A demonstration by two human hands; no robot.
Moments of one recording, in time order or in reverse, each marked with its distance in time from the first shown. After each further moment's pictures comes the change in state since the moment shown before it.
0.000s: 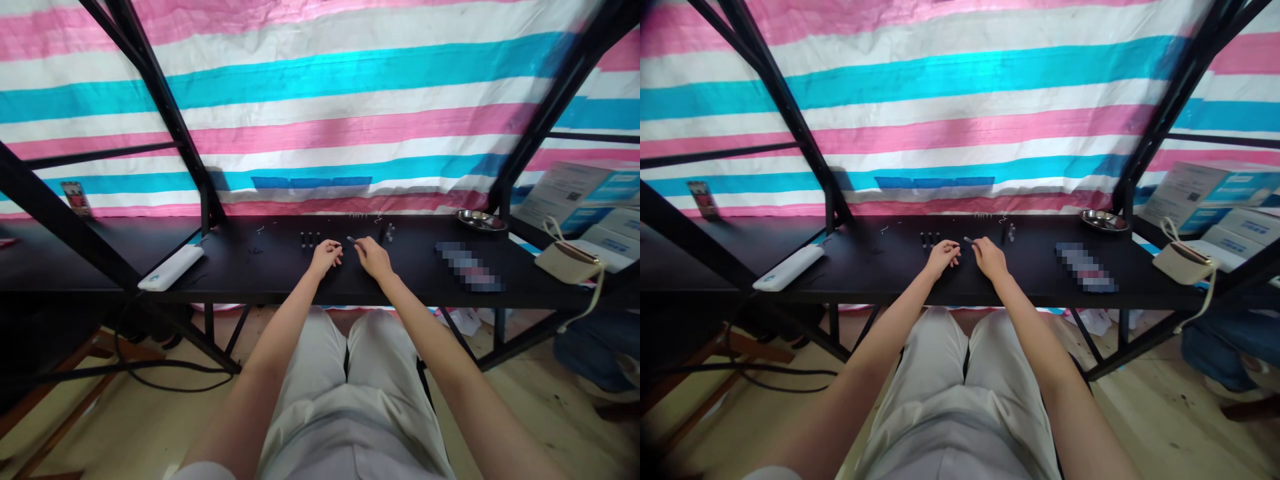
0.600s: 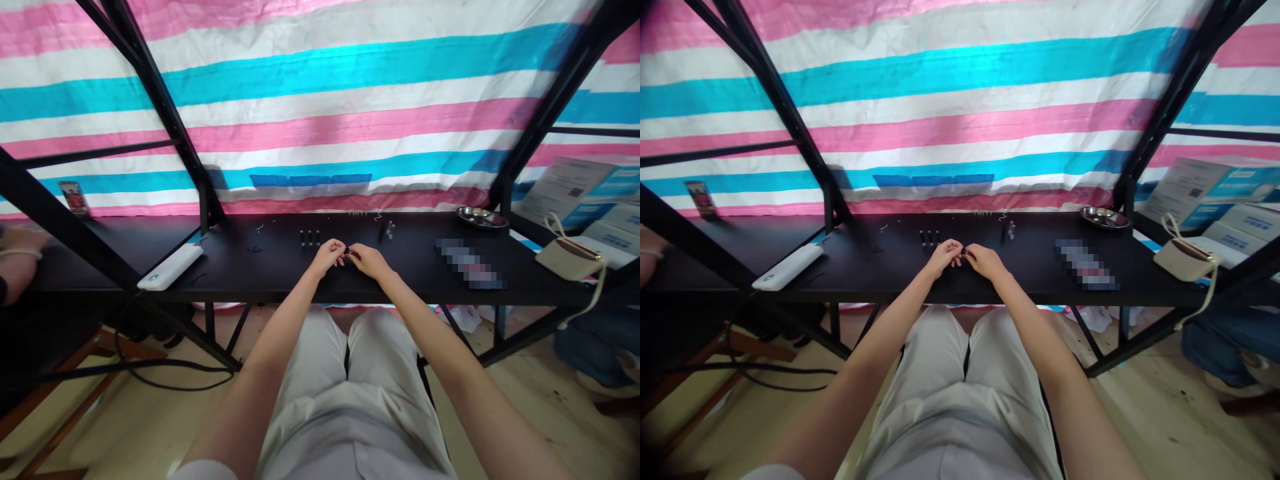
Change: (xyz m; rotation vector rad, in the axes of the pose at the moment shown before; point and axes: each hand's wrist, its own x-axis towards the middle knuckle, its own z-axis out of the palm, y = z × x) left_hand -0.006 0.008 0.003 0.005 -0.144 -0.025; right_hand -0.001 0.001 0.007 0.112 -0.215 -0.115
